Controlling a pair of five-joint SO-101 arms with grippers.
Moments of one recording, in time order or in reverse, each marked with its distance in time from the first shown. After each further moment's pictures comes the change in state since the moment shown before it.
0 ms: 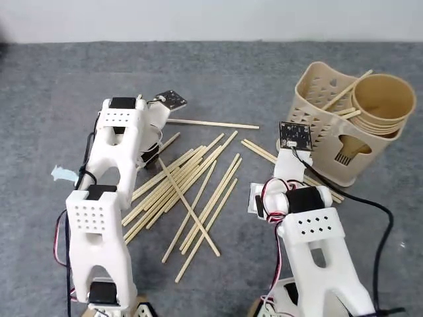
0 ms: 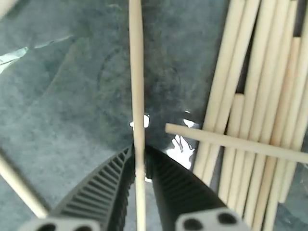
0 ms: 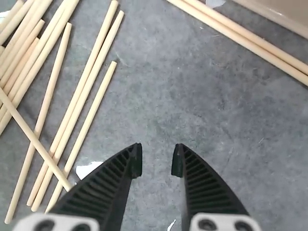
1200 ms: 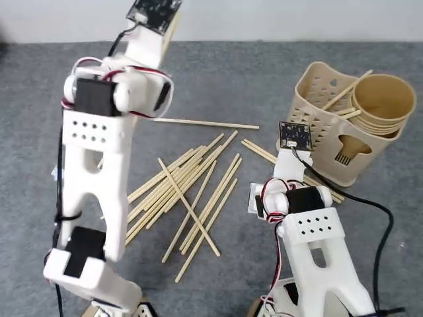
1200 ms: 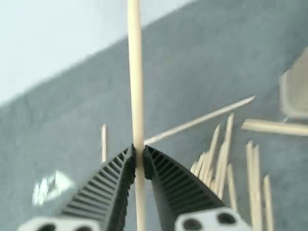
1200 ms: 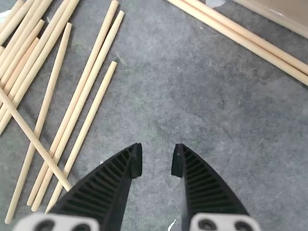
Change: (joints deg) left arm 12.0 -37.3 -13.3 1.6 24.1; right arm 0.0 0.0 0.0 0.0 0.0
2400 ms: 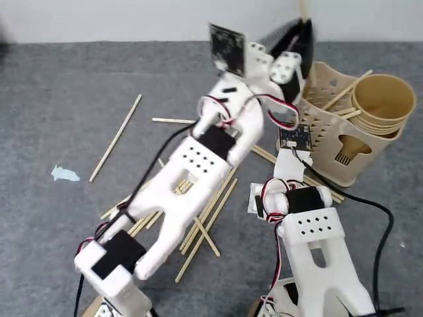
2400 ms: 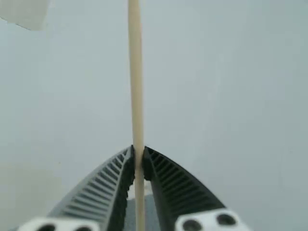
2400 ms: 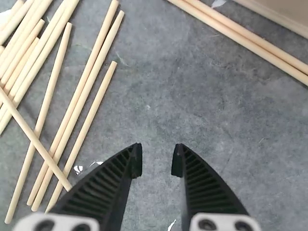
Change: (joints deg) left arm 25.1 4.9 30.7 -92.0 32.1; right arm 0.0 0.0 0.0 0.0 0.0
